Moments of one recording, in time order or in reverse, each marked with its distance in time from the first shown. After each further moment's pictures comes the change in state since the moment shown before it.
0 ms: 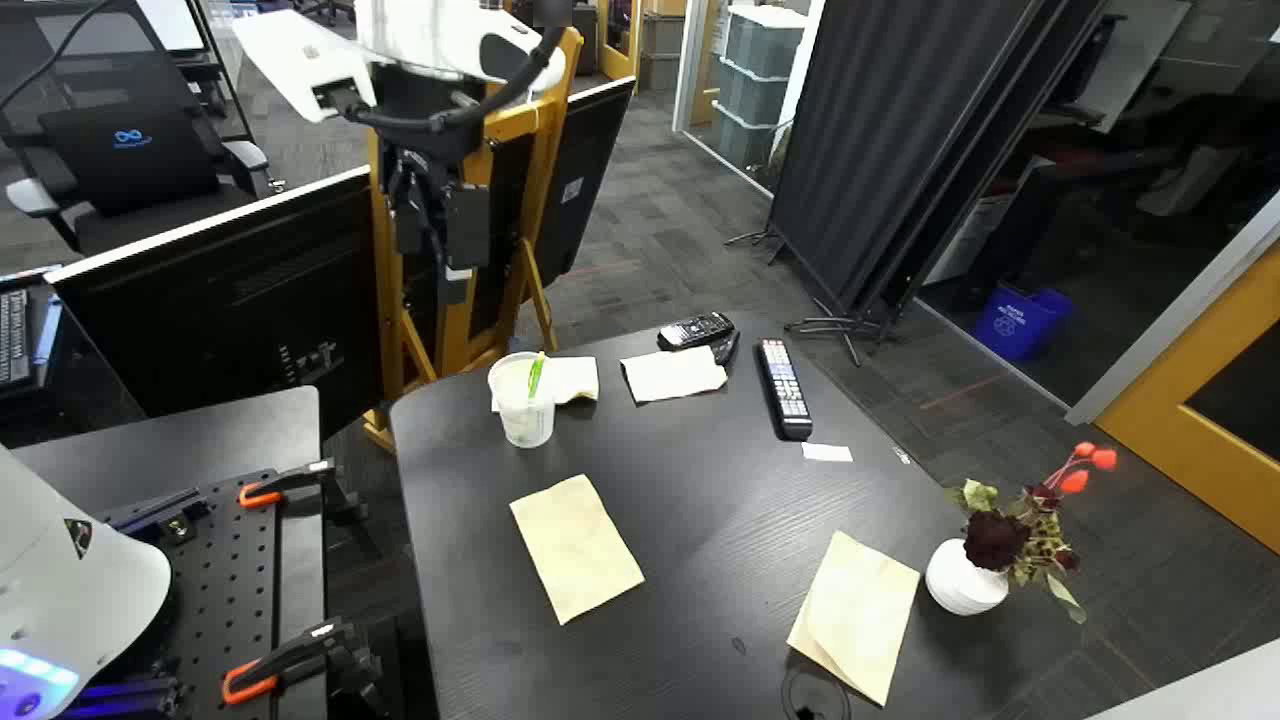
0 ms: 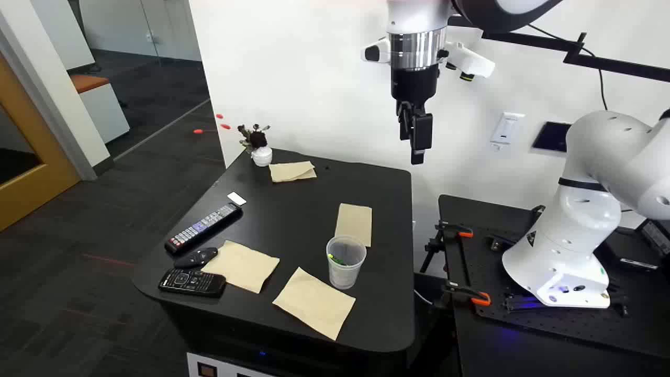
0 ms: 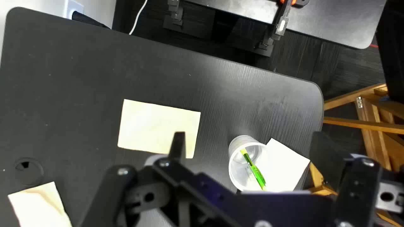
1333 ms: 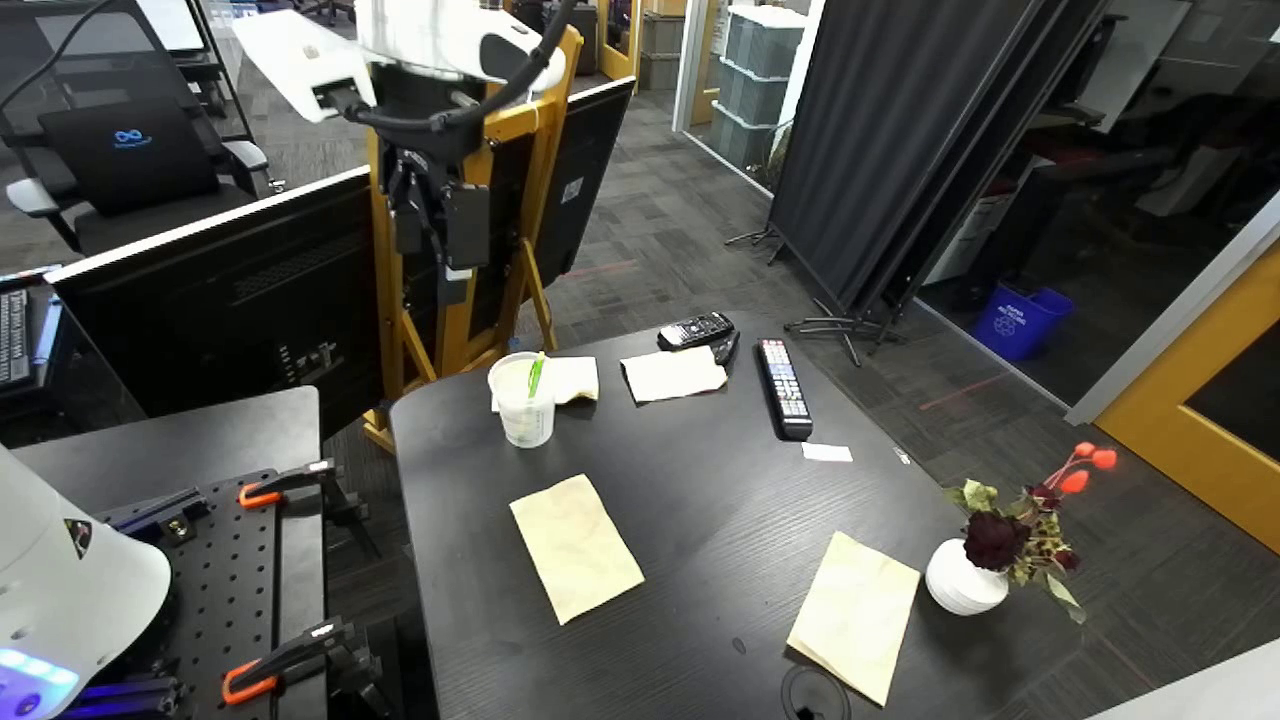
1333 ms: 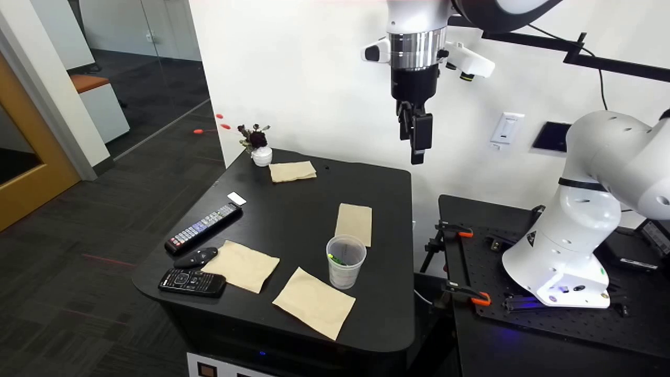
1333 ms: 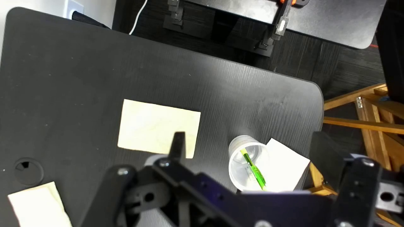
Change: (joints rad) arm 0.000 0.000 0.000 0.000 0.000 0.000 0.000
